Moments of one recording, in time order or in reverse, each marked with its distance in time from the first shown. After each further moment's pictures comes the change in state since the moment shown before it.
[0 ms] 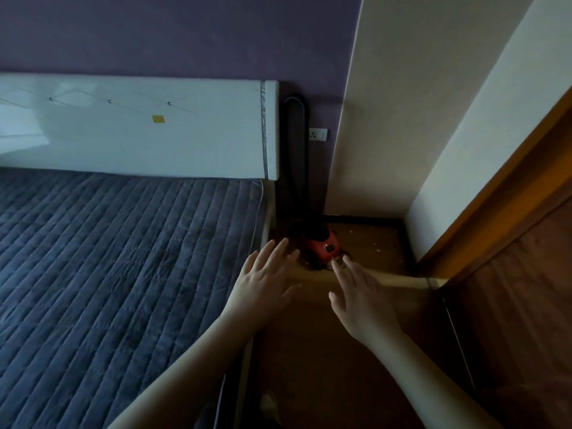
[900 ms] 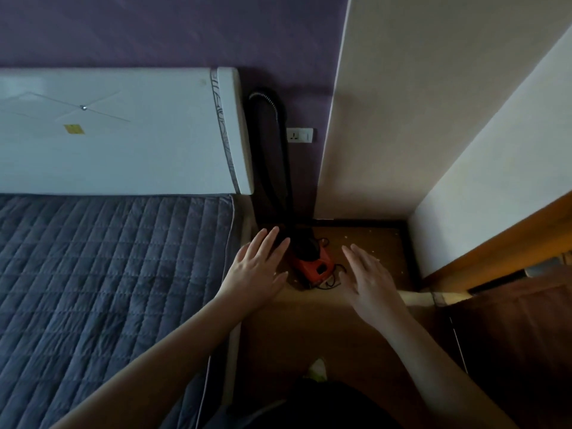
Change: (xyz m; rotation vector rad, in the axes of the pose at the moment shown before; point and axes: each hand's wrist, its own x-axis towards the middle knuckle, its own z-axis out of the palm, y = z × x) left_hand 0.355 -0.082 0.080 -0.066 -0.160 0.021; right_hand 0.328 0.149 -0.013 0.122 -0.030 0.076
